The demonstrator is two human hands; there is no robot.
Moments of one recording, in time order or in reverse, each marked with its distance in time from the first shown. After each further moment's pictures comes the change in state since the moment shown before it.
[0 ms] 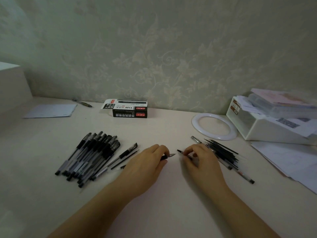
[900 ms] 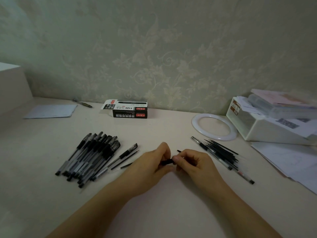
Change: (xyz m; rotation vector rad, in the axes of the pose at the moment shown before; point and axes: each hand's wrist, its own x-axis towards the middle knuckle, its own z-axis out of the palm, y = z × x) left_hand 0.001 -0.004 0.004 -0.278 -0.060 0.043; right_hand 0.000 -0.010 -0.002 0.525 -0.284 0.080
